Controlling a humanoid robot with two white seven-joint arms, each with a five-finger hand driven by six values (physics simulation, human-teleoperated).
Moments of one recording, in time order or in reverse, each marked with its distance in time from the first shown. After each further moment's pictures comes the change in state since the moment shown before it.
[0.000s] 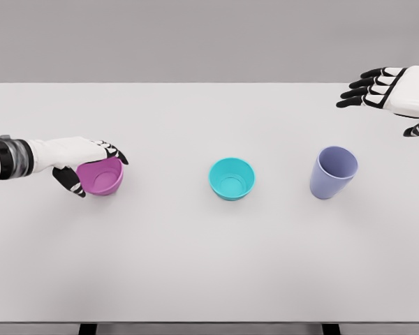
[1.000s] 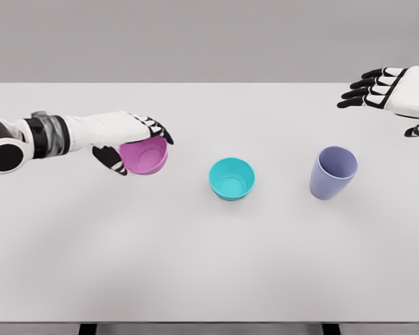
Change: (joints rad) left arm -0.112 -0.132 -0.007 -0.060 -0.007 -0.022 0.000; right arm 0.002 -0.004 0.000 0.000 0.000 0.000 0.000
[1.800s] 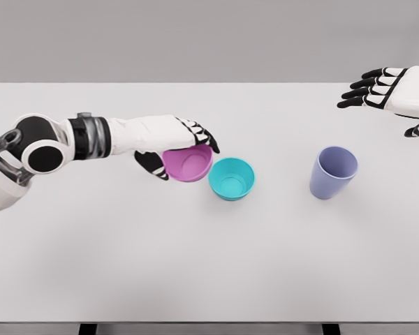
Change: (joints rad) left arm -0.045 -0.136 -0.044 -0.026 -0.003 -0.034 0.000; right arm 0.000 0.000 0.000 0.000 0.000 0.000 0.000
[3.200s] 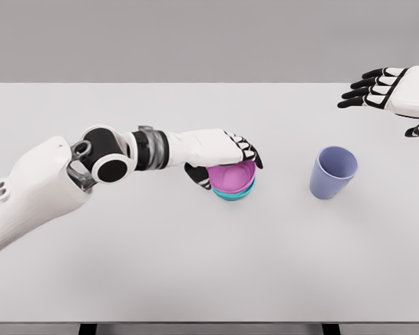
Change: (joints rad) left arm 0.003 -0.225 -0.062 0.092 -0.155 0.014 0.000; right arm 0.000 -0.001 0.000 0.000 0.000 0.000 0.000
